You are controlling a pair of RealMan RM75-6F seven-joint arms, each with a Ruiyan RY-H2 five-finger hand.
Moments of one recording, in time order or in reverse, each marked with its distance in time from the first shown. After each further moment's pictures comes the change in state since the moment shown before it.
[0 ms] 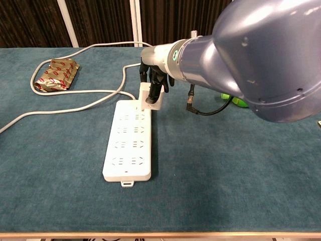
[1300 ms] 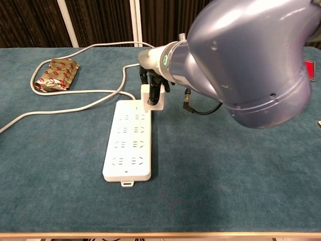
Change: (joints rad) left arm 0.000 -0.001 -0.001 0.000 -0.003 0.000 0.004; right arm 0.048 -0.045 0.017 0.039 0.060 0.061 -0.125
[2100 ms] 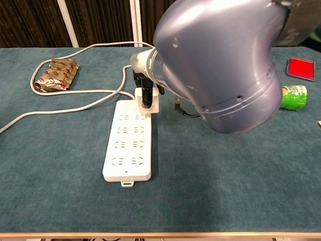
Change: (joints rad) left arm 0.000 -0.002 -0.002 -0.001 -0.004 0.001 0.008; right arm 0.048 -0.057 0.040 0.036 0.053 0.042 -0.088
